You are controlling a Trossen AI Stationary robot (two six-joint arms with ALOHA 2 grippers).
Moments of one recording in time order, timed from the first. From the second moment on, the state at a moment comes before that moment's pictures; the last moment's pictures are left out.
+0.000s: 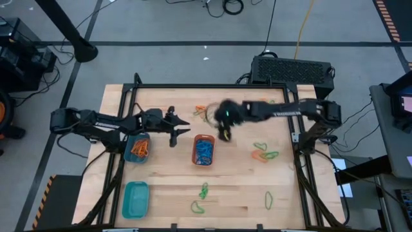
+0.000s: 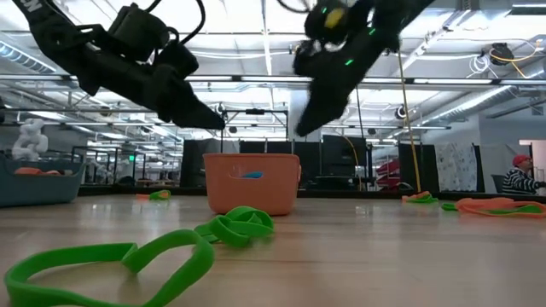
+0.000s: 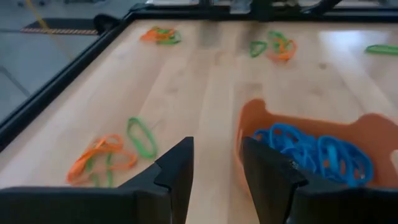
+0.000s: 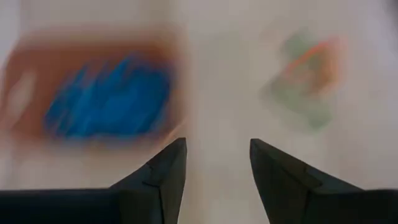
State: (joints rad) left arm 0.23 1.24 0.39 0.48 0.10 0.08; right arm -0.17 1.65 1.15 -0.42 0.00 -0.01
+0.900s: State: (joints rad) left arm 0.22 1.25 0.39 0.45 0.18 0.06; right arm -0.42 2.06 1.30 -0.06 0.02 0.13
